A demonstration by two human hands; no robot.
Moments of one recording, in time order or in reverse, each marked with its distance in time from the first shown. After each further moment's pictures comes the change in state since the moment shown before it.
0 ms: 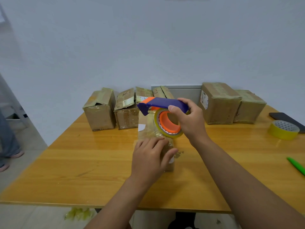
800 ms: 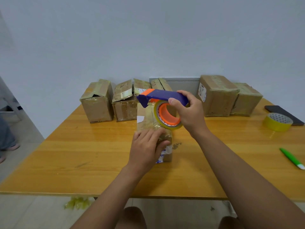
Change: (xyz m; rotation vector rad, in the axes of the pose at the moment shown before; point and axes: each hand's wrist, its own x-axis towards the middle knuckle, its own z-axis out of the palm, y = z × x) left_hand -0.004 -0.018 0.006 -0.037 0.036 0.115; right_hand -0.001 0.001 -0.003 -0.049 -0.022 -0.035
